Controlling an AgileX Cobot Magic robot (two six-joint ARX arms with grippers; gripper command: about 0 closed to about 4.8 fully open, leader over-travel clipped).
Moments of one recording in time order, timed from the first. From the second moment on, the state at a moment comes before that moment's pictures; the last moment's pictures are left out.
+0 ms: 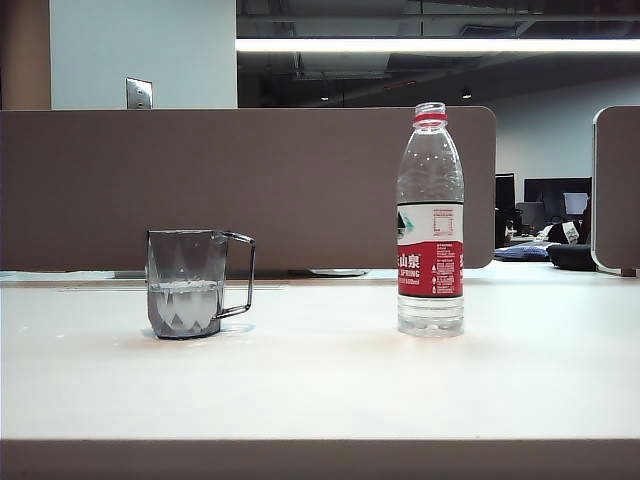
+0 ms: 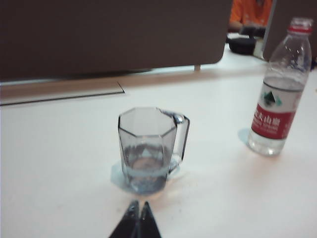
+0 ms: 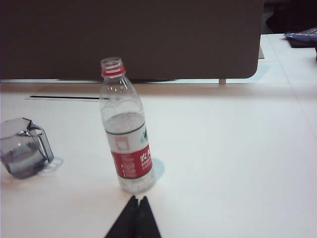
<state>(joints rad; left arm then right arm) -0.42 0.03 0.07 -0.04 -0.02 -0.03 0.48 0.00 0.32 -0.36 0.25 0.10</state>
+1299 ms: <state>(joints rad) 0.06 0.03 0.00 -0.02 0.15 -0.01 0.05 0.00 0.01 -0.03 0.13 -0.06</state>
